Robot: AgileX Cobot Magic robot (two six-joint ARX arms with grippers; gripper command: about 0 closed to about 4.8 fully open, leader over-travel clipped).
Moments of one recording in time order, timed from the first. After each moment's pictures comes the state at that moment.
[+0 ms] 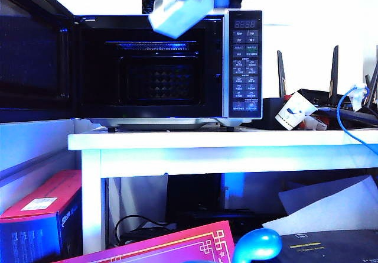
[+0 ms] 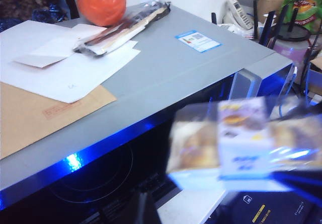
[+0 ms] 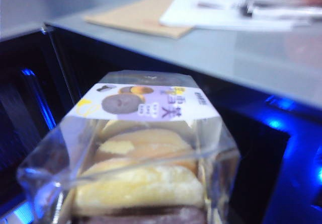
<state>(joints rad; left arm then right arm) -0.17 1.71 2.00 -0.54 0.49 0.17 0.46 1.76 1.60 0.06 -0.26 0.02</state>
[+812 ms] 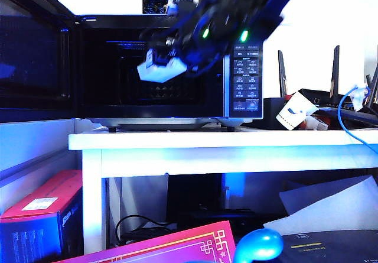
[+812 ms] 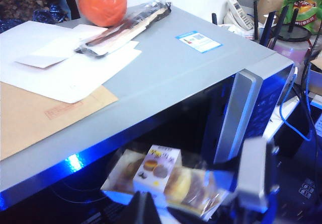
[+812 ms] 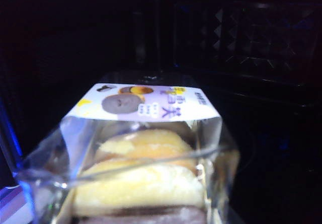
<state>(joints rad) -0.17 1.71 2.00 -0.54 0.49 0.17 0.56 2.15 1.60 0.60 0.03 0.02</state>
